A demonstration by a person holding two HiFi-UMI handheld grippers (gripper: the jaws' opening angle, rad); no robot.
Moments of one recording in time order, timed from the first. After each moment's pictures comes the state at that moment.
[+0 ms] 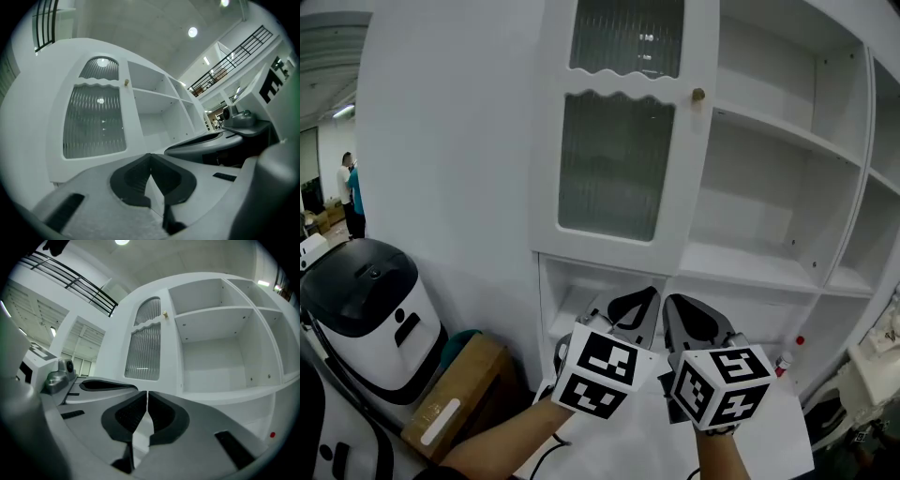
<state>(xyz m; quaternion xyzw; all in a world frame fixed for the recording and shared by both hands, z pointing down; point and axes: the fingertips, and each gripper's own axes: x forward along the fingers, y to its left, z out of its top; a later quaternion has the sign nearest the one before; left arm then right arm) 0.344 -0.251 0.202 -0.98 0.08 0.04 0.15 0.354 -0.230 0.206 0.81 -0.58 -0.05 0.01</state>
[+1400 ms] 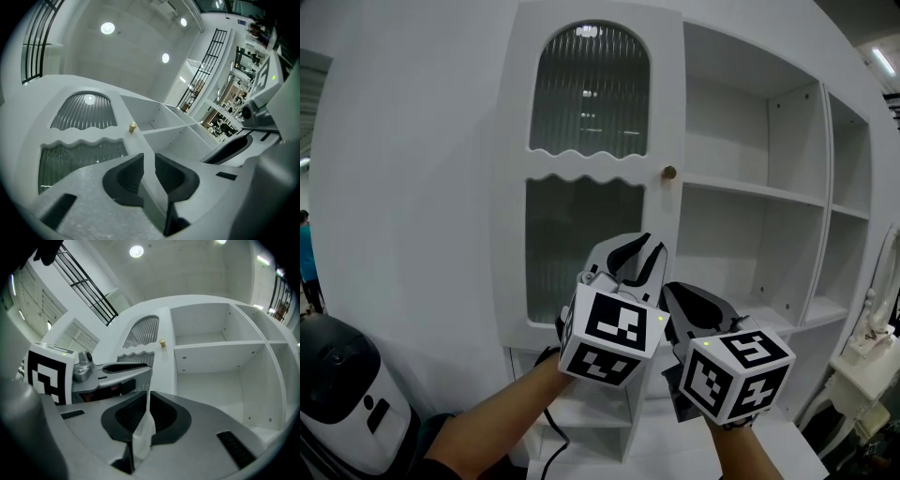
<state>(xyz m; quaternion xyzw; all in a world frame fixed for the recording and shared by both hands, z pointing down) 0.390 -0.279 0.016 -0.93 0.03 0.22 0.29 0.383 -0.257 0.073 0.84 -0.53 -0.16 -0.01</state>
